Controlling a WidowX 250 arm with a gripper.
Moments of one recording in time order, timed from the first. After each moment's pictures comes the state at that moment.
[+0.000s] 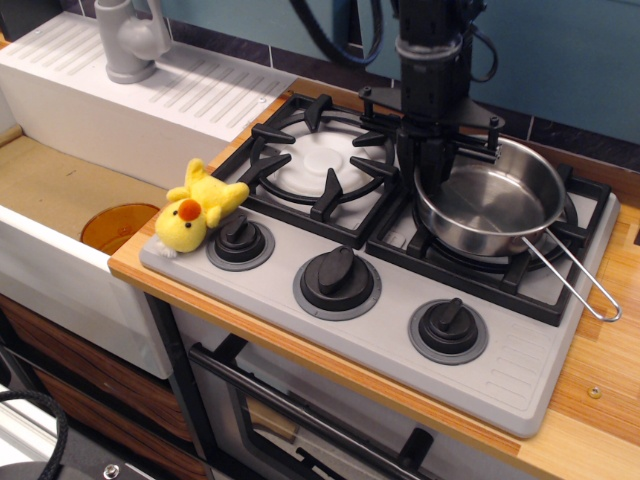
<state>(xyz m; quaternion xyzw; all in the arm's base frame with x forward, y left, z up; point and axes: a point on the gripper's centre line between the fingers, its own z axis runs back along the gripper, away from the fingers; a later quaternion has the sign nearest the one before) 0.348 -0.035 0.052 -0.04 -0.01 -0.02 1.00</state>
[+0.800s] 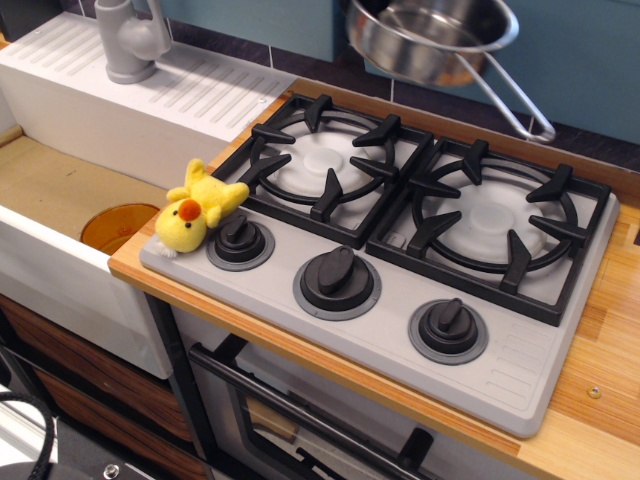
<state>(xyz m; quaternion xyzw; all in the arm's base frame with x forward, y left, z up) 0.357 0.036 0.162 0.03 0.03 -0.05 1.00</state>
